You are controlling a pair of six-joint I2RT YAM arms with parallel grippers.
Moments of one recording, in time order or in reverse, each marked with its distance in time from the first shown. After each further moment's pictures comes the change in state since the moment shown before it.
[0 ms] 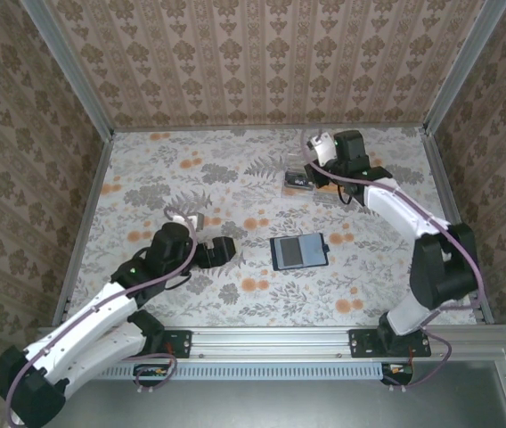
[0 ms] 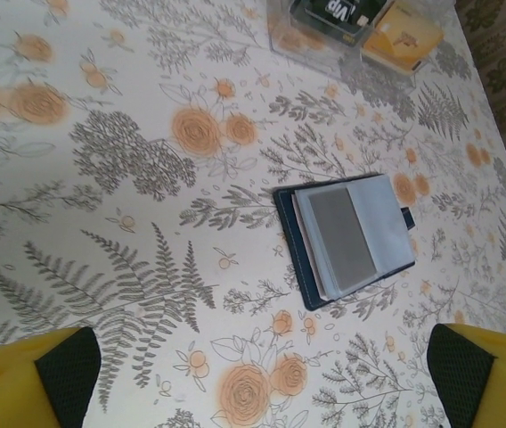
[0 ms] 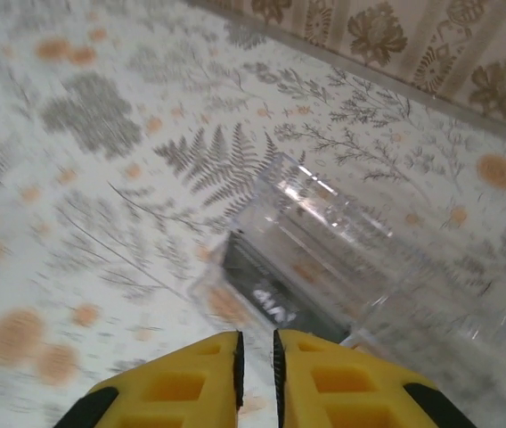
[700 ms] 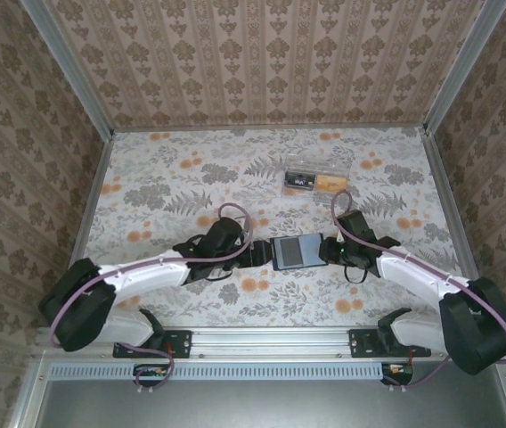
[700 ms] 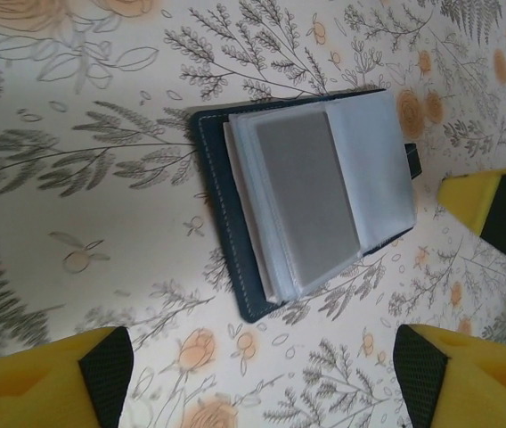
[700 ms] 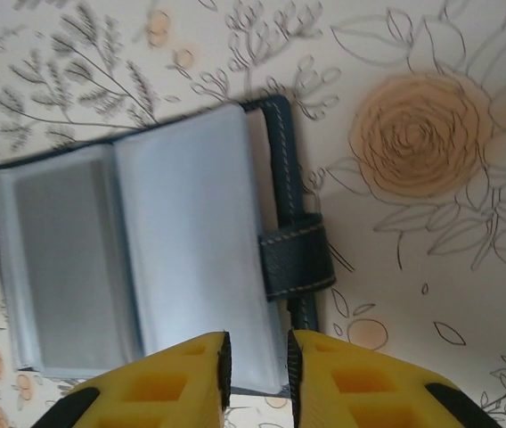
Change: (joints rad) left arm -0.187 0.587 0.089 0.373 0.060 -0.156; right arm 0.125 -0.359 -0.671 -0.084 0.089 0.672
